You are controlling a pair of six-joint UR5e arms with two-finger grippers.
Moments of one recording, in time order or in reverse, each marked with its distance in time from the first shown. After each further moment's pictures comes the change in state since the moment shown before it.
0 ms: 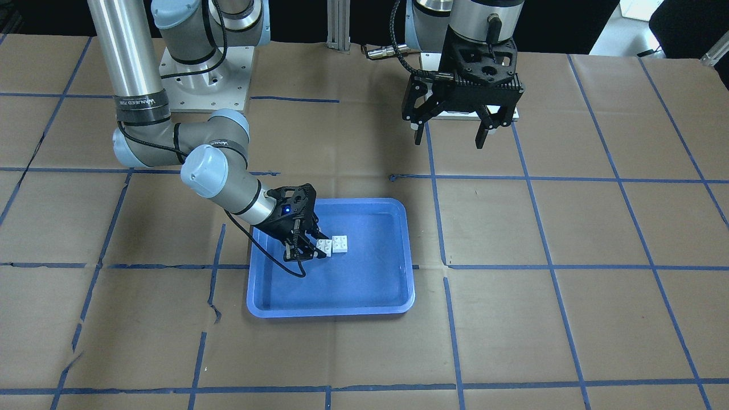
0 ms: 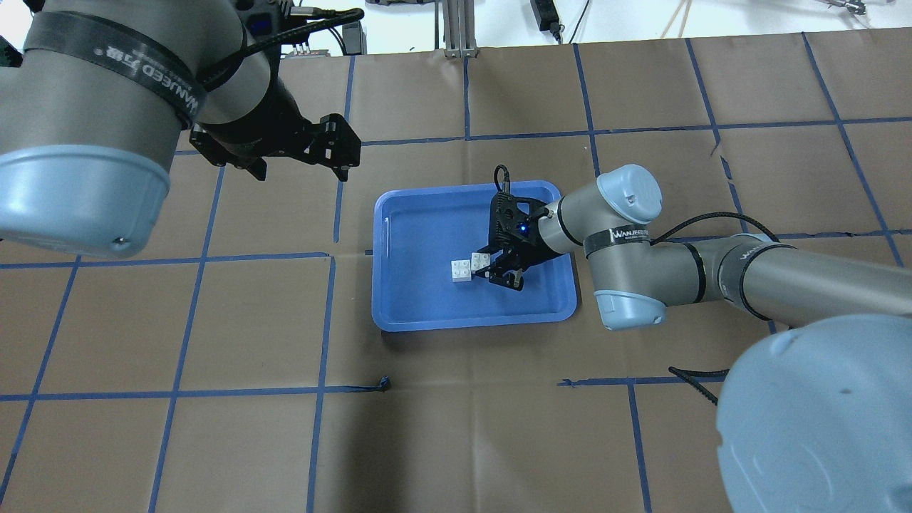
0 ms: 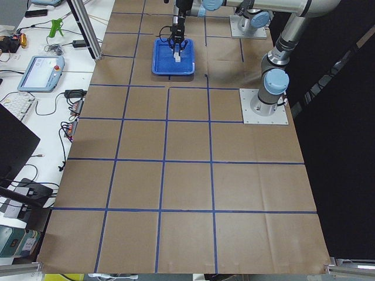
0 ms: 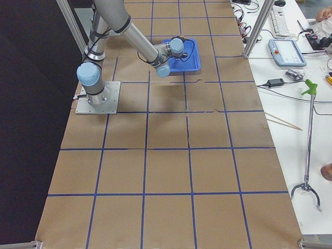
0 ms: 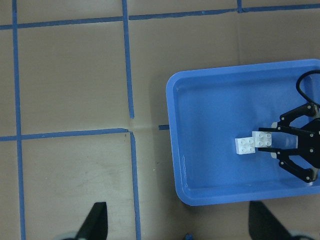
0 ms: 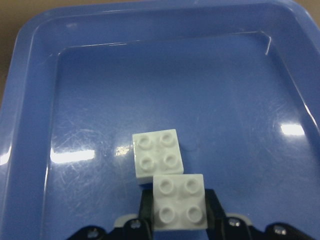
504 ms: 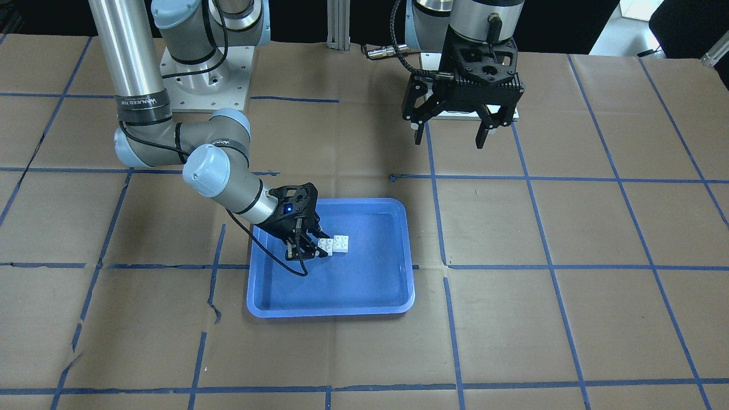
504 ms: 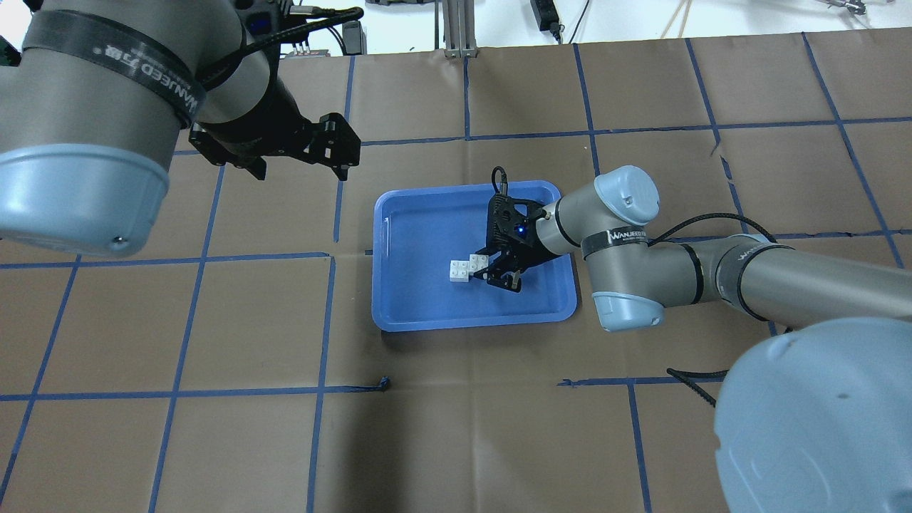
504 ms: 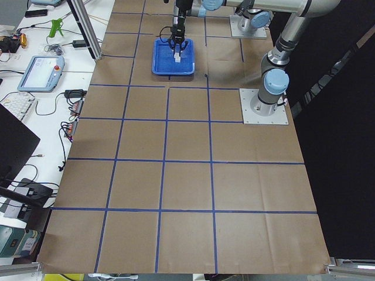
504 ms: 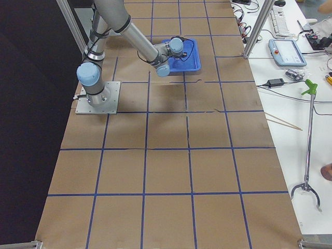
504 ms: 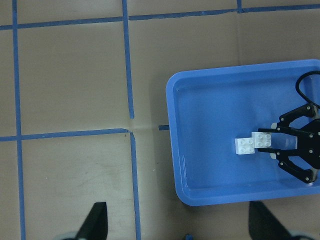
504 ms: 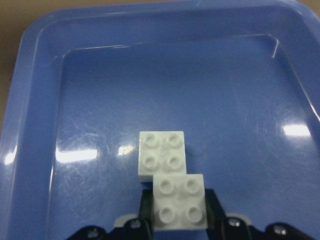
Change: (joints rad) left arm 0.001 0.002 0.002 -0.006 0.000 0.000; right arm 0.011 0.002 0.000 0.000 -0.001 0.002
